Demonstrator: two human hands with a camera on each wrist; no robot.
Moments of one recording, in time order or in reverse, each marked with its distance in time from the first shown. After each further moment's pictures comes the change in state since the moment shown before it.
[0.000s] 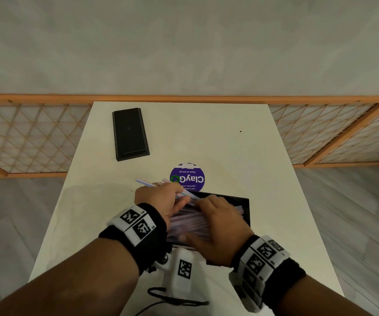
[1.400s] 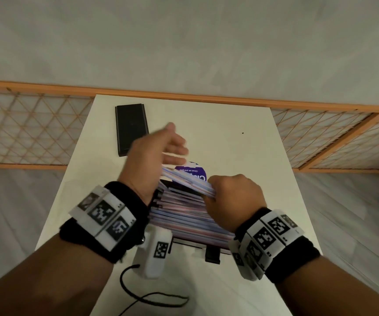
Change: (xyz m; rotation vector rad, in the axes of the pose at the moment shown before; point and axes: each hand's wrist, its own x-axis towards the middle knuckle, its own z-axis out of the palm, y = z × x) left_hand -0.039 0.071 -0.026 0.321 -0.367 0.547; right_hand 0.027 -0.043 -0.067 -0.298 -0.002 0.190
